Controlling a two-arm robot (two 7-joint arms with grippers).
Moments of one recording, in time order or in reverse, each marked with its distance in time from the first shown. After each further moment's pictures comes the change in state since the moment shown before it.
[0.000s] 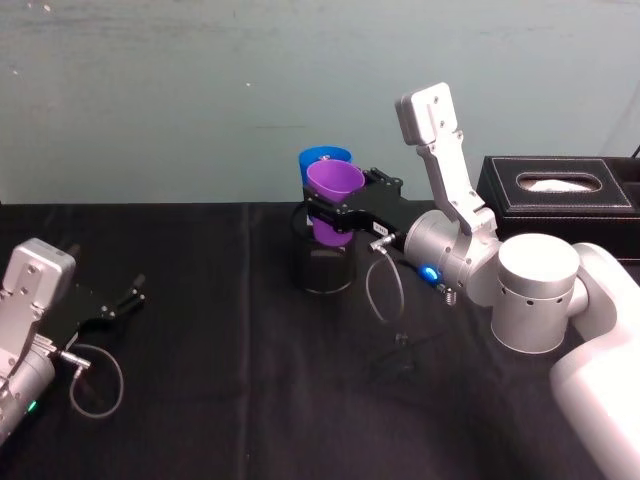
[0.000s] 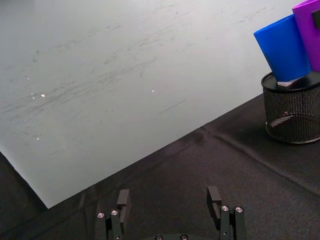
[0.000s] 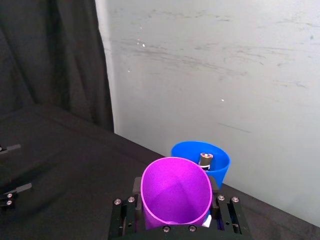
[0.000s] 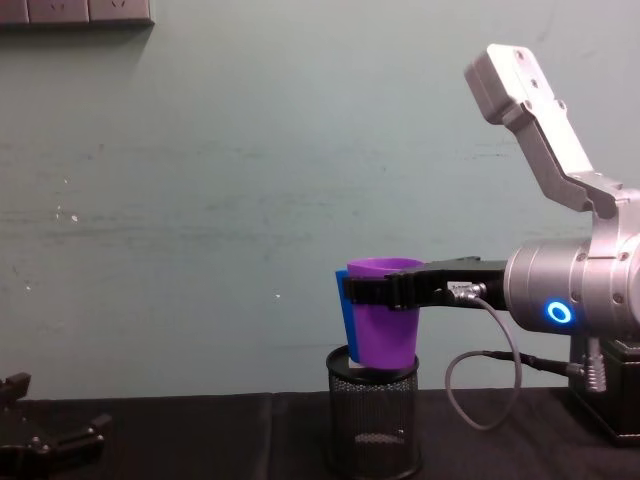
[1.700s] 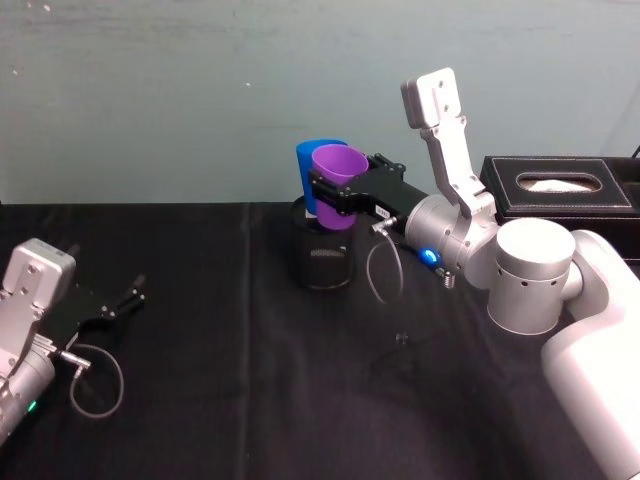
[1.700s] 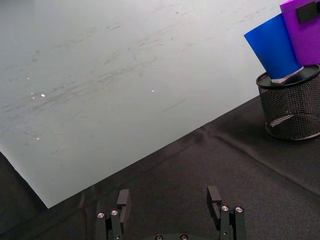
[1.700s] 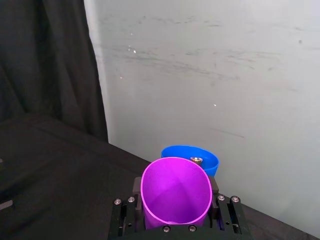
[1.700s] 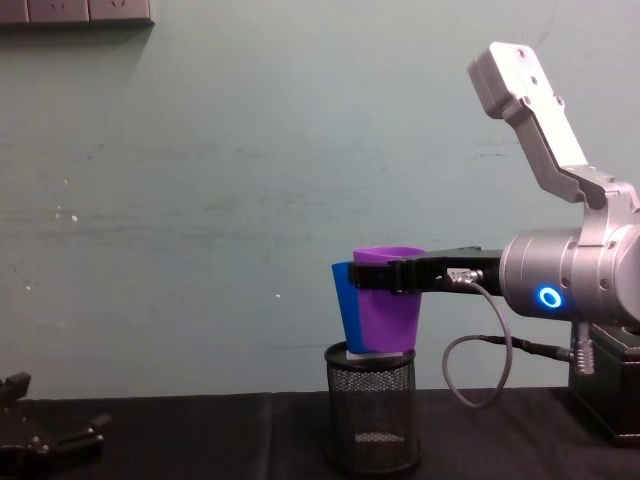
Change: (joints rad) left arm 0.000 0.000 0.000 0.000 0.000 0.000 0.000; right arm 0.045 -0.049 0.048 0.088 -0.034 -0.026 0.028
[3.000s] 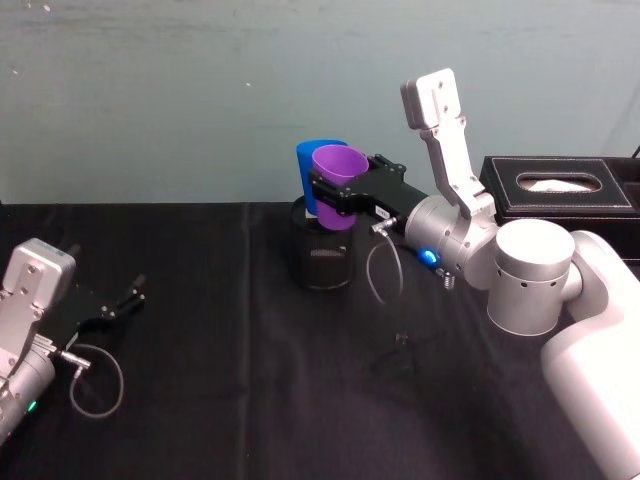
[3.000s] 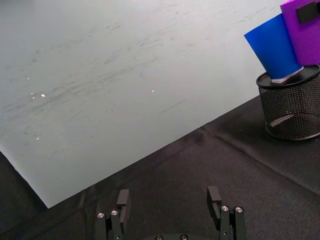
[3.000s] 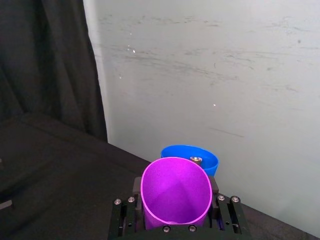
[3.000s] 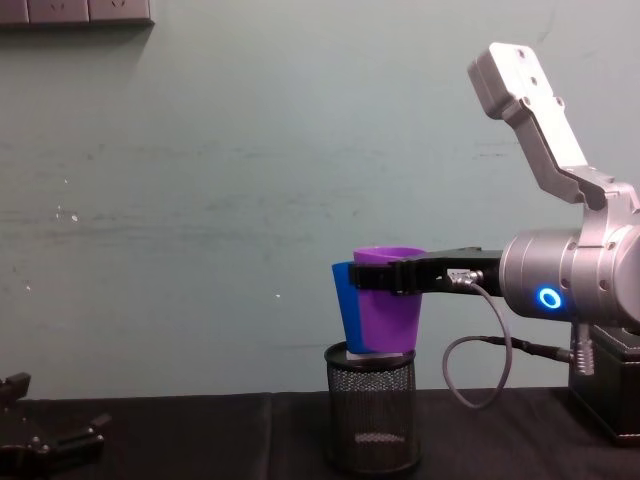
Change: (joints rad) left arm 0.000 0.000 0.000 0.000 0.000 0.000 0.000; right arm -0.002 0.000 -0.002 -0.003 0.000 0.001 -0.006
